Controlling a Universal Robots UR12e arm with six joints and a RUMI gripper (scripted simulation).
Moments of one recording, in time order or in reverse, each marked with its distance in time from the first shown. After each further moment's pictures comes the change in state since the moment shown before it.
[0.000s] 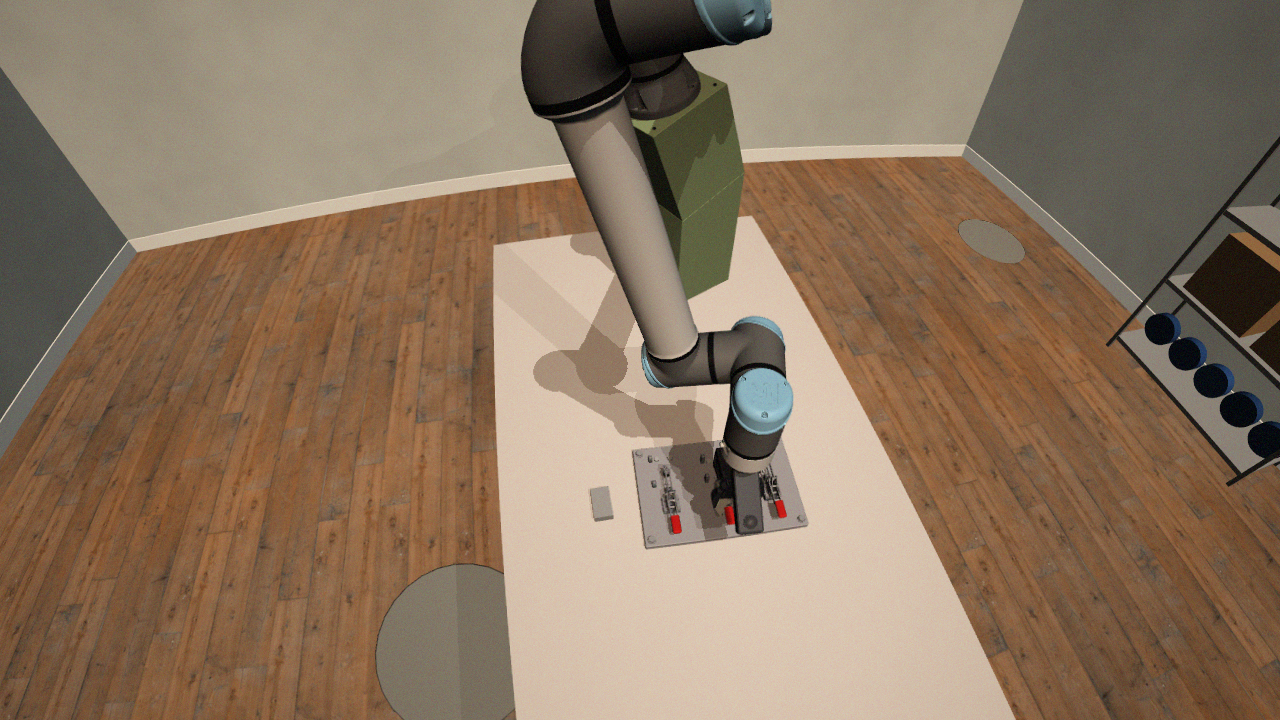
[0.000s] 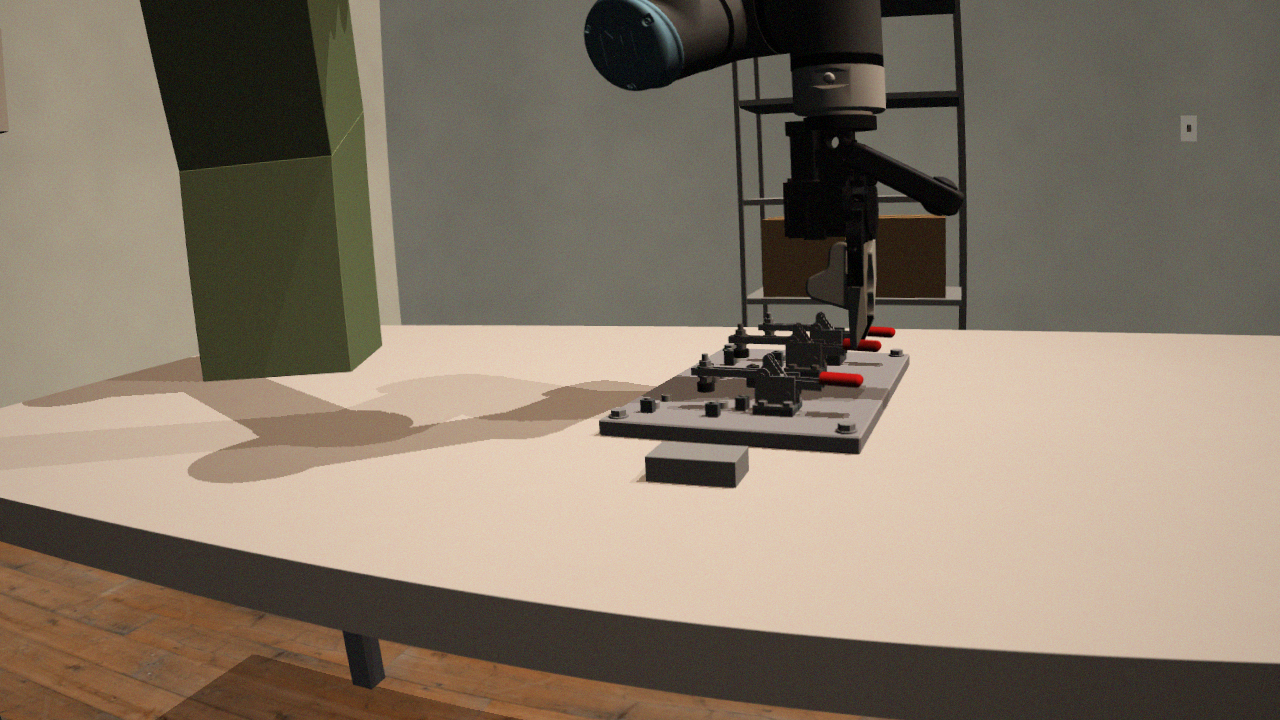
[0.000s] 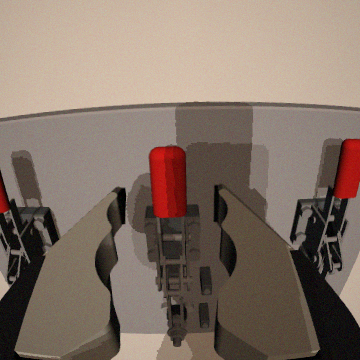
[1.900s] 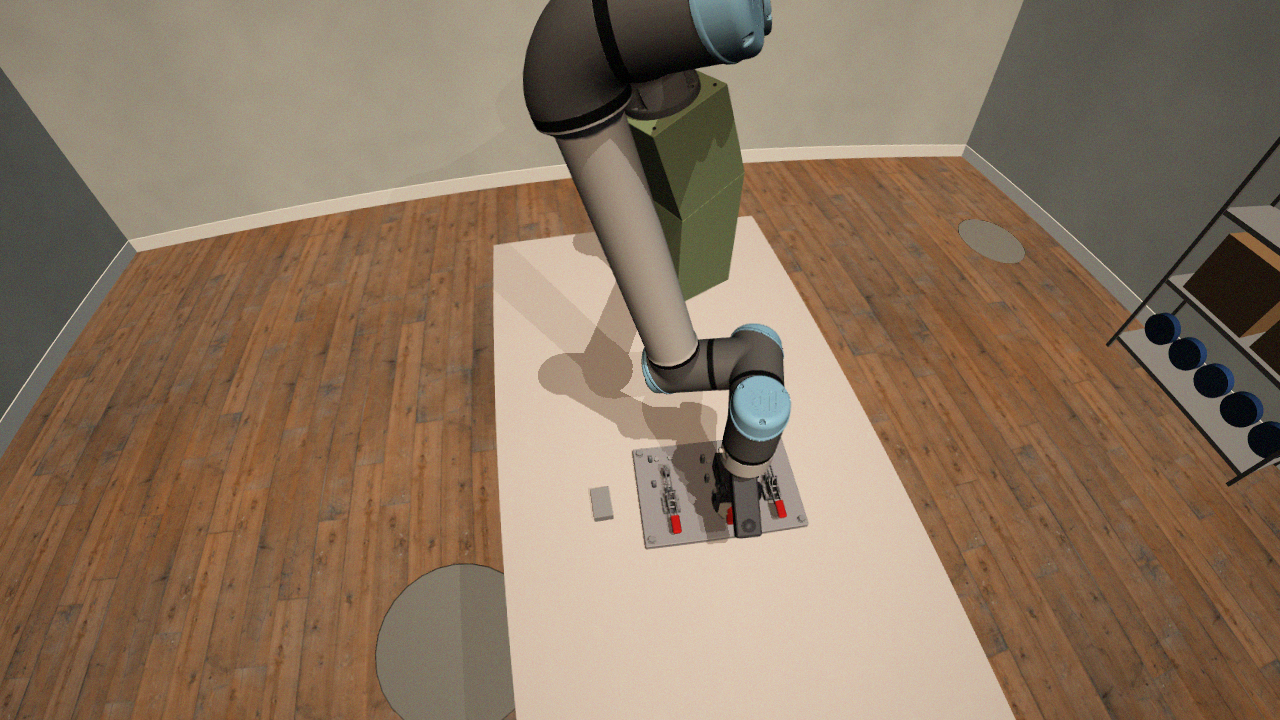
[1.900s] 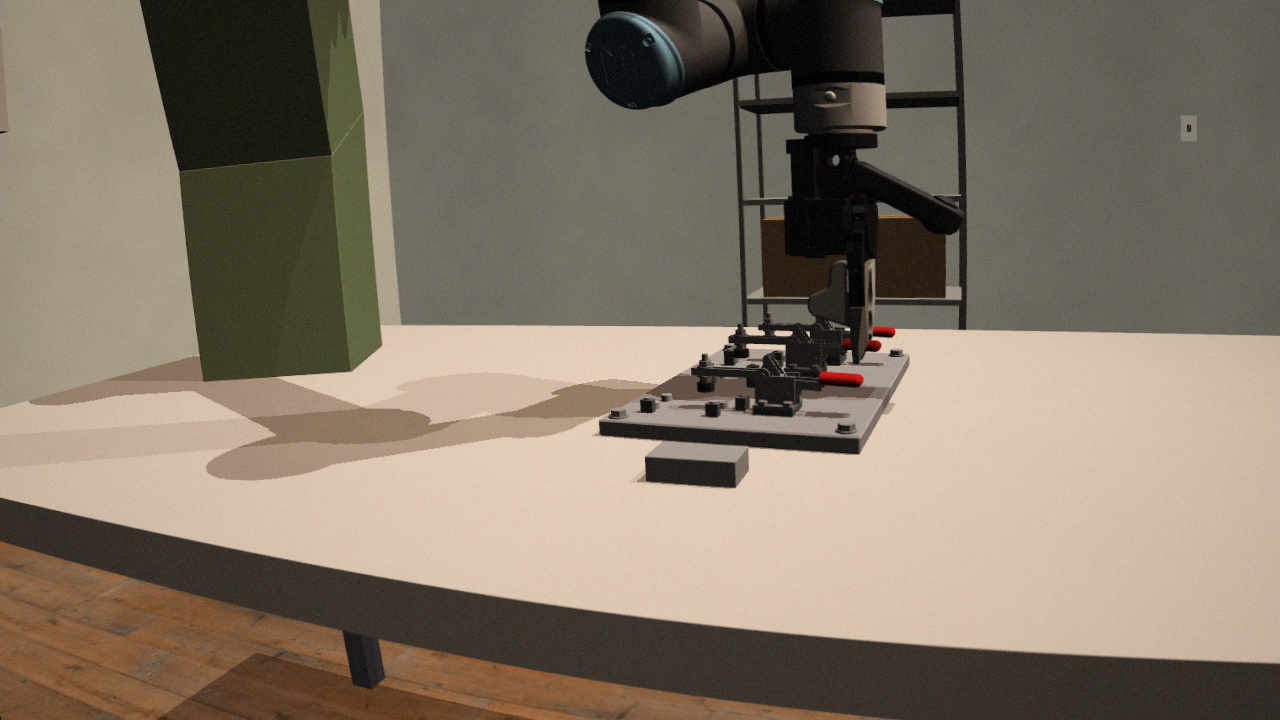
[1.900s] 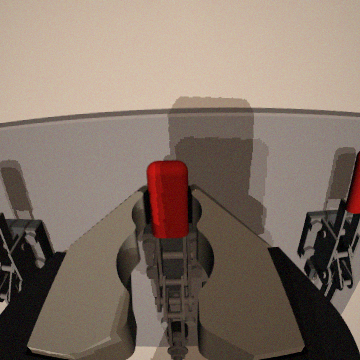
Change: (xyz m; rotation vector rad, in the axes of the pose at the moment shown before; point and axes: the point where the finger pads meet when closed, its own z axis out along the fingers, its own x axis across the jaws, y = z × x) arm 0.000 0.000 0.017 -0.002 -0.001 0.000
